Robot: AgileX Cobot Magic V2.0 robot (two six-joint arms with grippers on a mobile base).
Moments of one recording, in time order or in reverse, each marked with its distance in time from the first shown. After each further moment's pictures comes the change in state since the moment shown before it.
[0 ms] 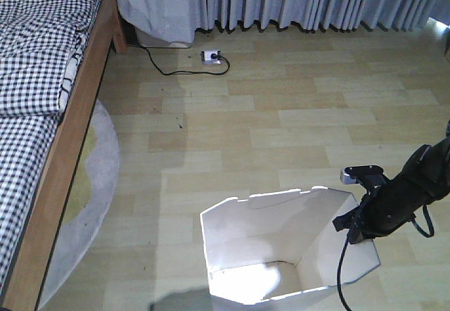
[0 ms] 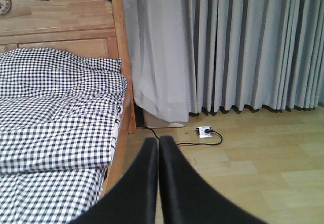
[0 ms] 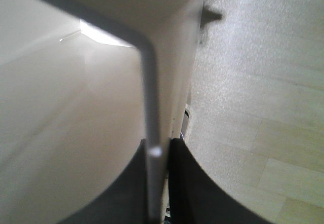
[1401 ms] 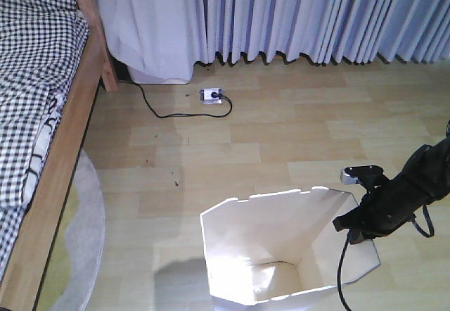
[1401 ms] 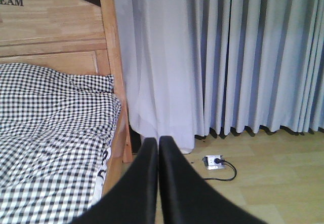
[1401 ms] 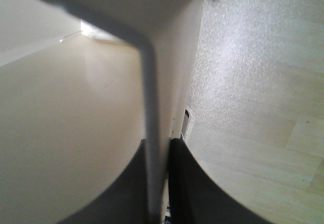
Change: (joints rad) left arm 0.000 0.000 0.000 0.000 0.000 0.000; right arm 0.000 0.000 0.000 0.000 0.000 0.000
